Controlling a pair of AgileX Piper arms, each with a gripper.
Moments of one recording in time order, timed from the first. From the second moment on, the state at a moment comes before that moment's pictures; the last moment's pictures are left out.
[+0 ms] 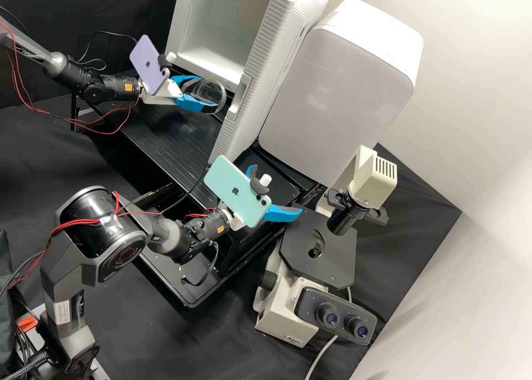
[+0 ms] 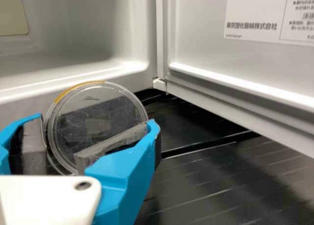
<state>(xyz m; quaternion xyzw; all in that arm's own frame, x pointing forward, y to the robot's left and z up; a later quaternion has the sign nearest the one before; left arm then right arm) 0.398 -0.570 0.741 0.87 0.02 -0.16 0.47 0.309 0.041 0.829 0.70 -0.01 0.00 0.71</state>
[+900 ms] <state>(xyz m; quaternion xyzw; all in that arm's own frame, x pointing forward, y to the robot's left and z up) 0.432 -0.598 0.768 0.90 0.04 -0.12 0.43 0.309 0.041 0.829 0.70 -0.01 0.00 0.71</state>
